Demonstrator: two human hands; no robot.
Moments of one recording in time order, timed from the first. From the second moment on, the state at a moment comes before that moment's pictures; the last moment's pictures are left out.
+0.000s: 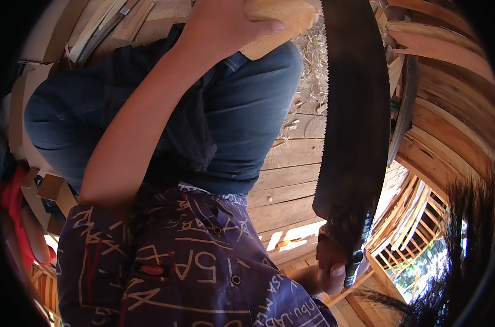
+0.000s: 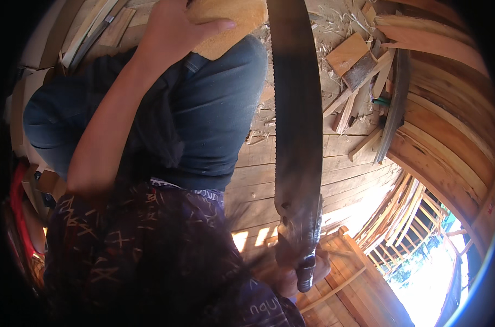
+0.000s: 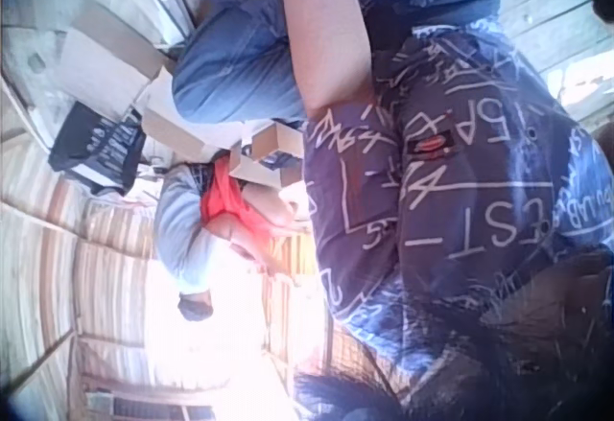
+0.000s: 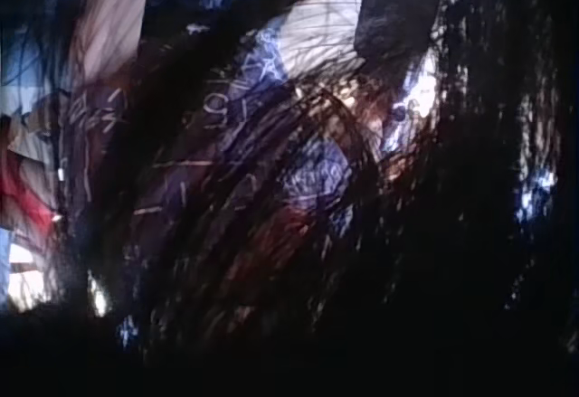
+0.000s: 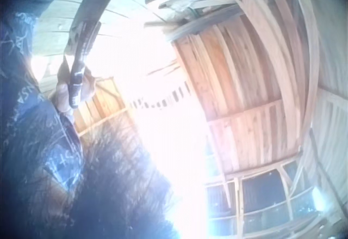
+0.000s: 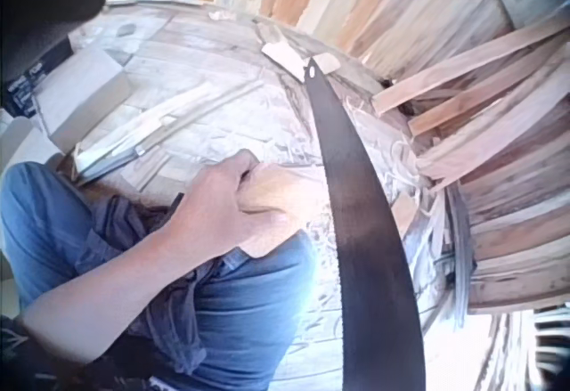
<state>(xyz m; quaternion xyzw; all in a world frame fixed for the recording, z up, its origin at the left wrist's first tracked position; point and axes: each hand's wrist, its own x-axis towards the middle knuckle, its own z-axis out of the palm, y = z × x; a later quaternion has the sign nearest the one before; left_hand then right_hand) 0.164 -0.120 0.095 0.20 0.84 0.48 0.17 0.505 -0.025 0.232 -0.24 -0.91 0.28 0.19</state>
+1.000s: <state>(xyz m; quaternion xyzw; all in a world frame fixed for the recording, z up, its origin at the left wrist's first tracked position) 0.233 -0.143 0.043 0.42 0.84 0.34 0.04 0.494 -0.014 0.201 -0.24 -0.96 0.09 0.14</state>
